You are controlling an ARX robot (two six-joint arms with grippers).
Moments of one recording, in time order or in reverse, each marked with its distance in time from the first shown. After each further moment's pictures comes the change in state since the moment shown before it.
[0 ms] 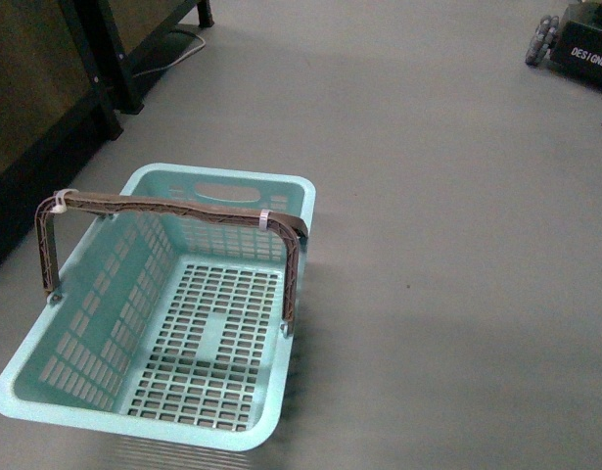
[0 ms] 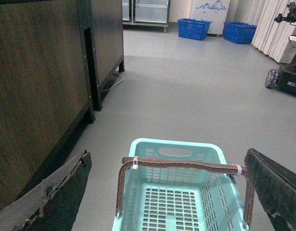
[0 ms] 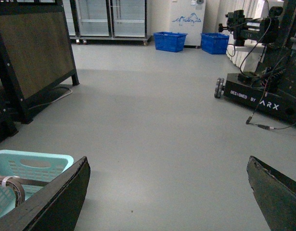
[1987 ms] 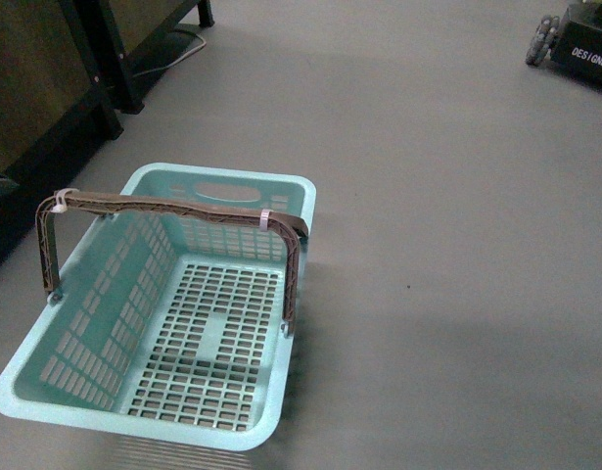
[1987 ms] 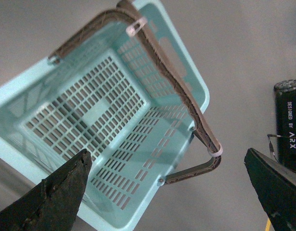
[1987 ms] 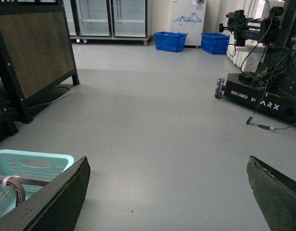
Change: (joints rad) left arm -0.129 1.342 0.283 0.443 -0.078 -0.958; right arm 0.000 0.000 0.000 0.000 0.000 0.000
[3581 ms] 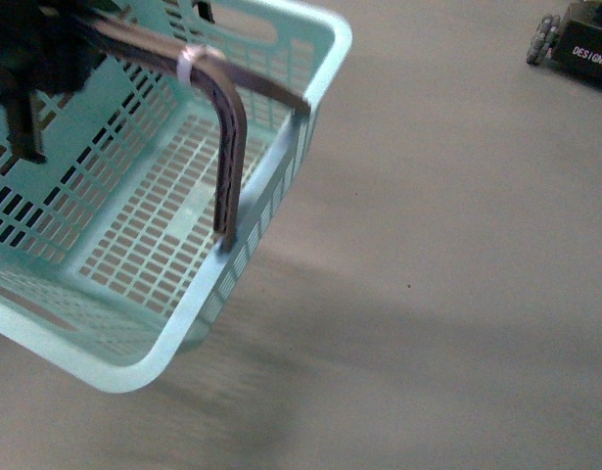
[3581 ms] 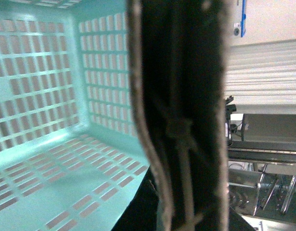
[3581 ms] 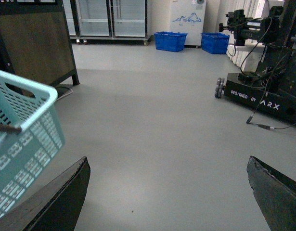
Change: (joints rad) left arm -0.069 0.373 0.427 0.321 0.069 -0.378; right arm 0.000 0.000 0.000 0.000 0.000 0.000
